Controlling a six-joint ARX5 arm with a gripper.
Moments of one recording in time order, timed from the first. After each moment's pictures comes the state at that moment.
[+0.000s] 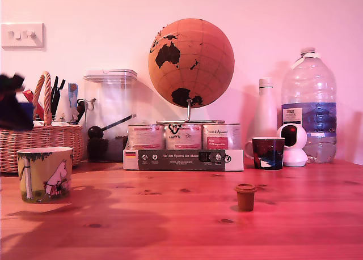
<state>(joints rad) -0.09 1.19 0.49 0.21 0.23 0.02</state>
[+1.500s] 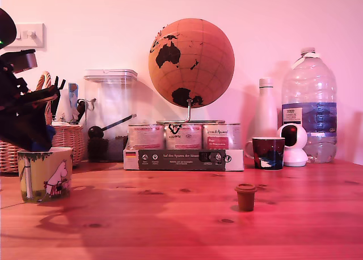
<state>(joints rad) -0.09 1.56 0.93 -0.26 0.25 0.00</state>
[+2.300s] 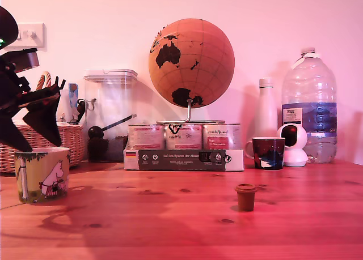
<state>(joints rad) -0.09 1.56 0.93 -0.27 0.26 0.00</state>
